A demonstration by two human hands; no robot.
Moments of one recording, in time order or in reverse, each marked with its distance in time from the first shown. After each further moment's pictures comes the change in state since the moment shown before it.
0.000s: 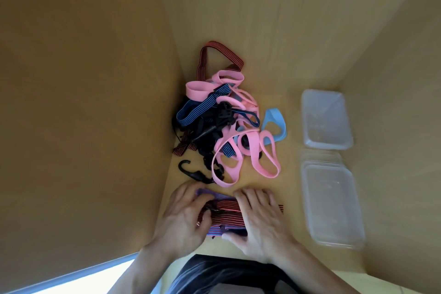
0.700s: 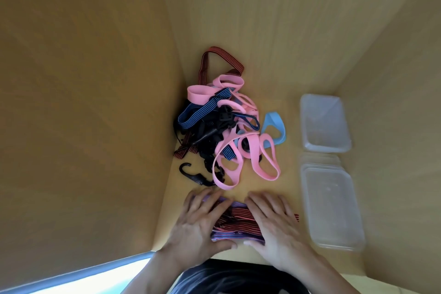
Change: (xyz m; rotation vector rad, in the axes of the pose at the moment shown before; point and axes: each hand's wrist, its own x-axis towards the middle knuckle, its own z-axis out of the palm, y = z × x) left_hand -0.001 0.013 0.018 0.209 -0.151 0.116; right_hand -0.021 0.027 -0.003 -0.048 -0.091 -0.034
